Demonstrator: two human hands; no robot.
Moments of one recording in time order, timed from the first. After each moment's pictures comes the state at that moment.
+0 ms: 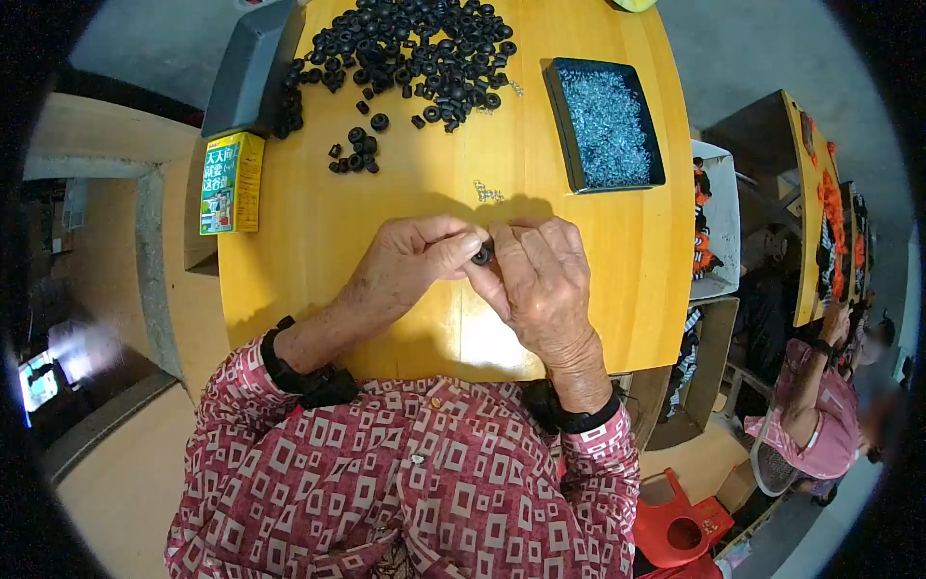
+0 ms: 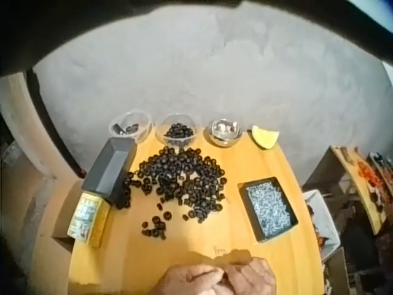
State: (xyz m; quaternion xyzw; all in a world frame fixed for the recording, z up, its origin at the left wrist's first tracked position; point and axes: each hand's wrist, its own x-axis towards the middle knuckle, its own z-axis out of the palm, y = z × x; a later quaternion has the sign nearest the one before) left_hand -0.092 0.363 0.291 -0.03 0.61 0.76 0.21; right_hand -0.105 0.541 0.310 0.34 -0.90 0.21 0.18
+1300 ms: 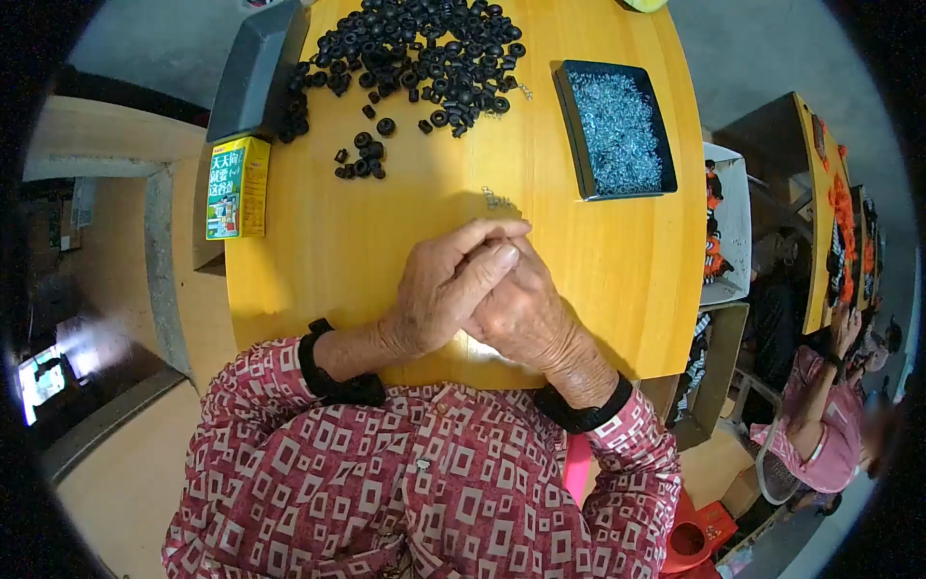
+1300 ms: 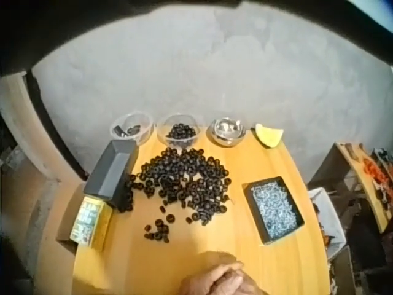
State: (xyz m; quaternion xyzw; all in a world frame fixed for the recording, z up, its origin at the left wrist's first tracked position) left_hand -0.091 0.387 0.301 0.06 0.73 0.68 0.10; right_hand -0.109 0.535 0.289 0.49 -0.81 0.29 0.11
